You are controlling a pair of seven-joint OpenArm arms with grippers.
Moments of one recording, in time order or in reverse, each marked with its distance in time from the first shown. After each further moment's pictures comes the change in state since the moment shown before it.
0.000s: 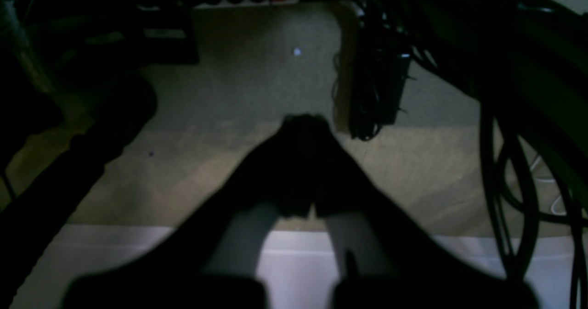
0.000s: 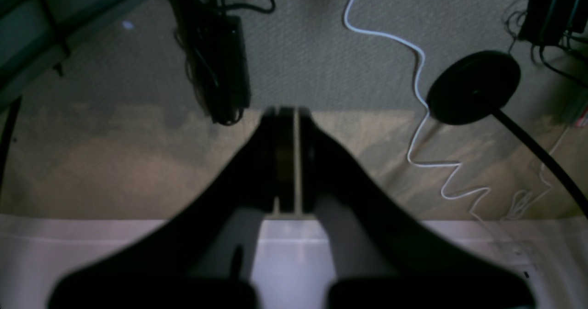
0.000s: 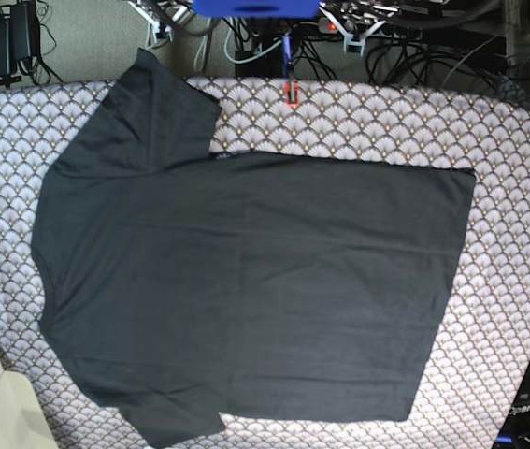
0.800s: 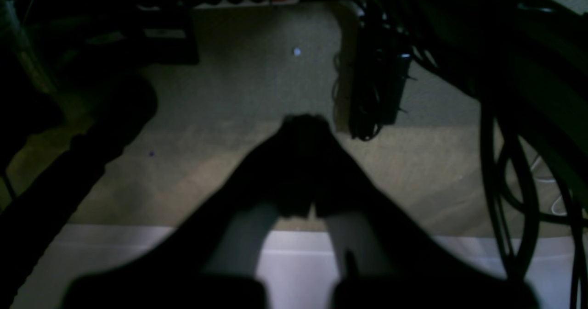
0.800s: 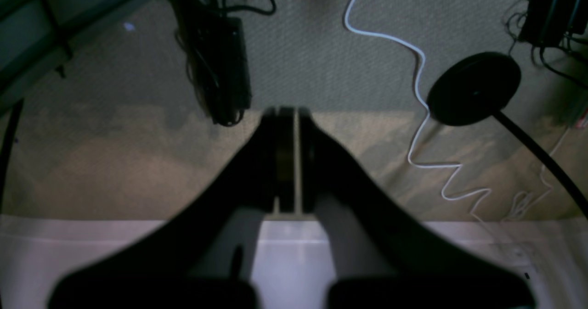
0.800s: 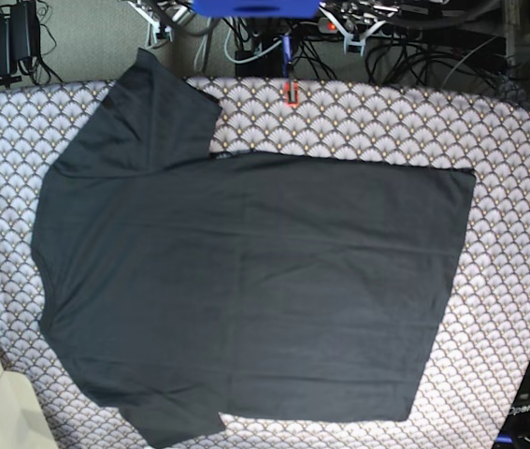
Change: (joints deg) left arm 0.0 0.0 0.0 0.0 0.0 0.0 0.0; right arm 0.0 0.0 0.0 0.0 0.0 0.1 0.5
